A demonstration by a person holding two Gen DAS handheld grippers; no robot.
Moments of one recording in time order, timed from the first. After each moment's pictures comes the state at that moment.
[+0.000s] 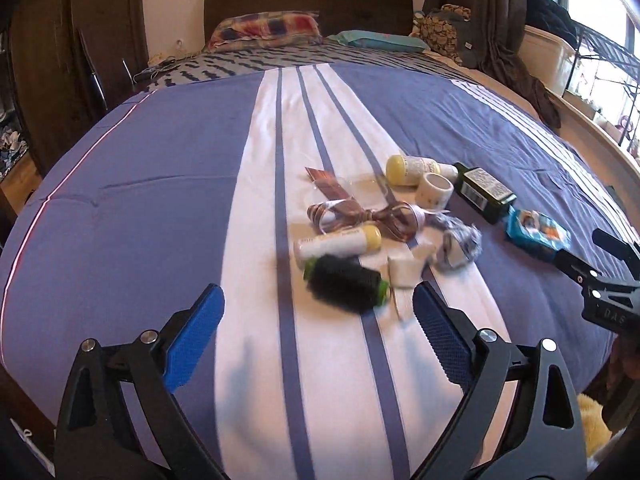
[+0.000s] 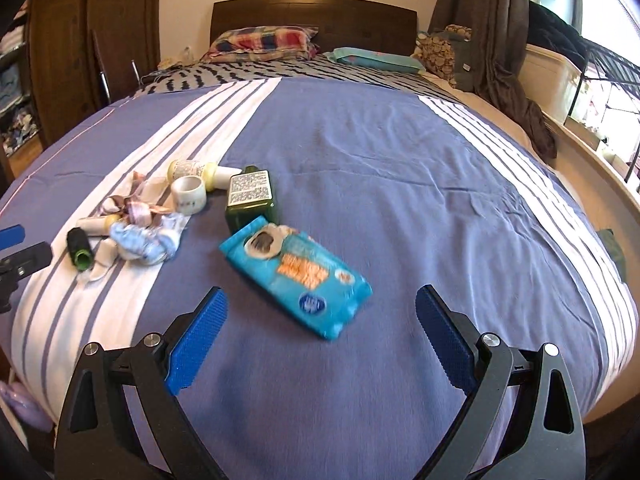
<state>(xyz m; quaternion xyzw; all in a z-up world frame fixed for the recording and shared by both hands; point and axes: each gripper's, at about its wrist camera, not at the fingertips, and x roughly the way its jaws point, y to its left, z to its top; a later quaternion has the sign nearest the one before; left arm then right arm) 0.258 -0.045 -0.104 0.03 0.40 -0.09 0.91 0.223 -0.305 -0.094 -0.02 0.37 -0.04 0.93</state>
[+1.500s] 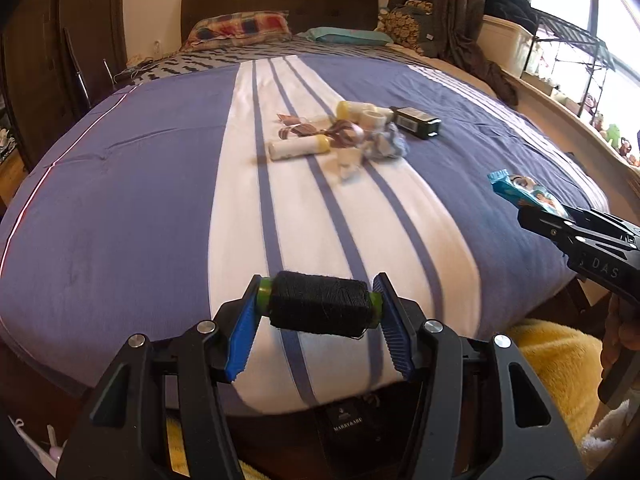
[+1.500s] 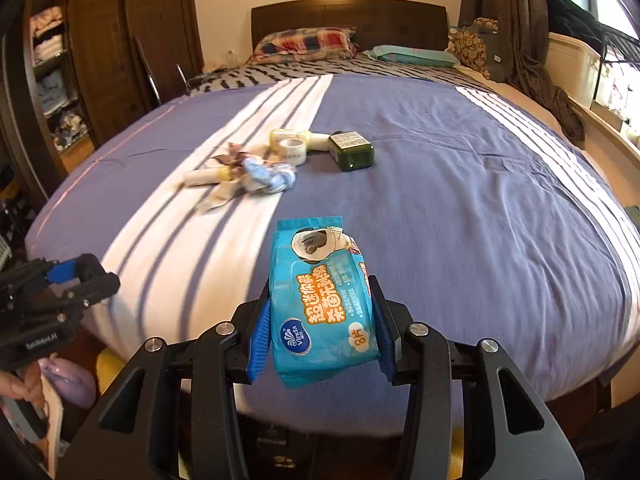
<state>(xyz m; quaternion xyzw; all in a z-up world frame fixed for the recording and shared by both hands) 0.120 -0.027 -0.111 0.04 0.39 -0.15 0.91 0.109 -0.252 -0.085 0.03 0.37 0.04 0.93</state>
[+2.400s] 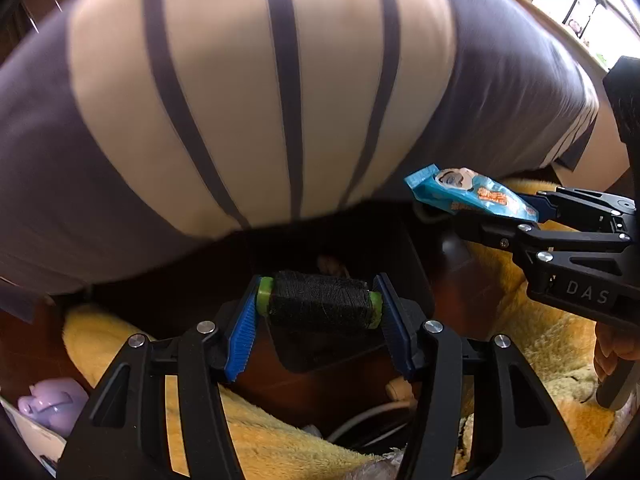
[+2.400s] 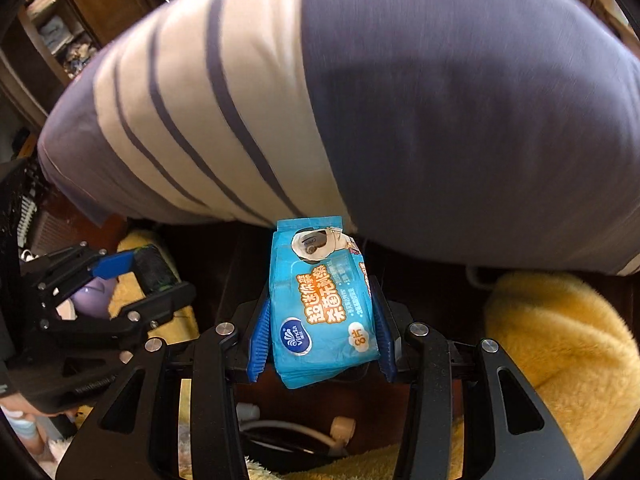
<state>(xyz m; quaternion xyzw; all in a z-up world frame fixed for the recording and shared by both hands) 0.047 -0.054 -0.270 0.06 0.55 -0.20 0.81 0.037 -0.214 -0.240 0.06 0.55 0.09 0.83</state>
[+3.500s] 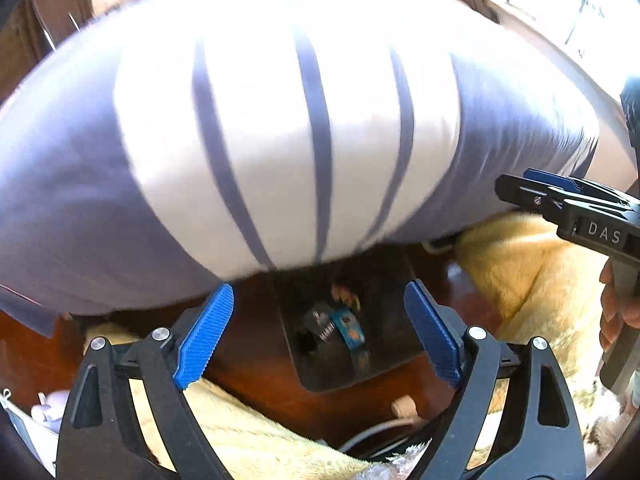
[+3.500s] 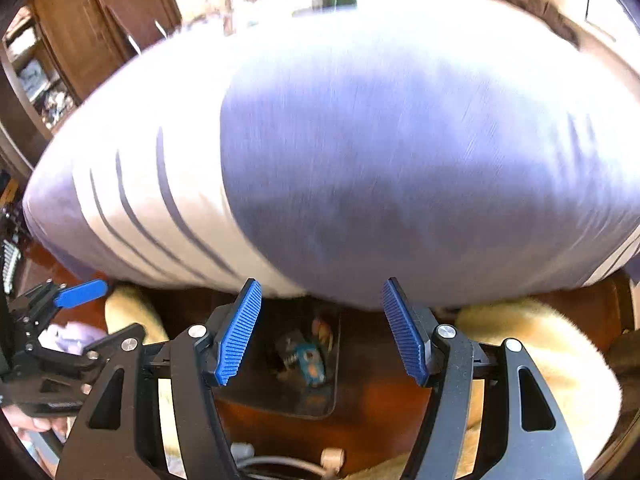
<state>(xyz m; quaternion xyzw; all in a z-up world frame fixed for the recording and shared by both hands) 0.059 -0.033 -0.209 0.06 0.49 -0.18 0.85 0.050 -0.253 -0.176 0.07 0.47 0.03 0.88</state>
